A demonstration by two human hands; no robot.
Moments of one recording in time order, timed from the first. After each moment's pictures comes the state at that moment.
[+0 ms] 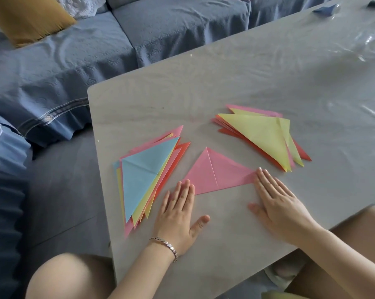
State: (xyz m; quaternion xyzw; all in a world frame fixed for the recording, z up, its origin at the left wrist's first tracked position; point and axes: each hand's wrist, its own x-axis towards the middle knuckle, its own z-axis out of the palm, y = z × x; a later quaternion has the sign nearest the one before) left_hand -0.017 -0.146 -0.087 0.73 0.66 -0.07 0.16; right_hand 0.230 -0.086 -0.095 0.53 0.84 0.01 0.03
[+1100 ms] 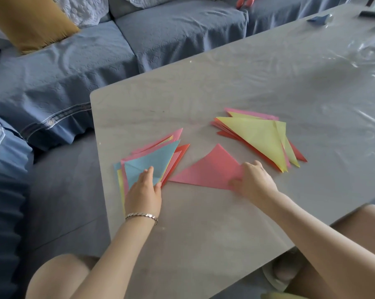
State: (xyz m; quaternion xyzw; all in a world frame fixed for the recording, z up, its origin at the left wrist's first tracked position) left_hand -0.063 -0.111 -0.069 0.53 0.83 0.14 0.11; right_hand 0.164 -0.042 -0.054 0.68 0.68 -0.27 -0.01
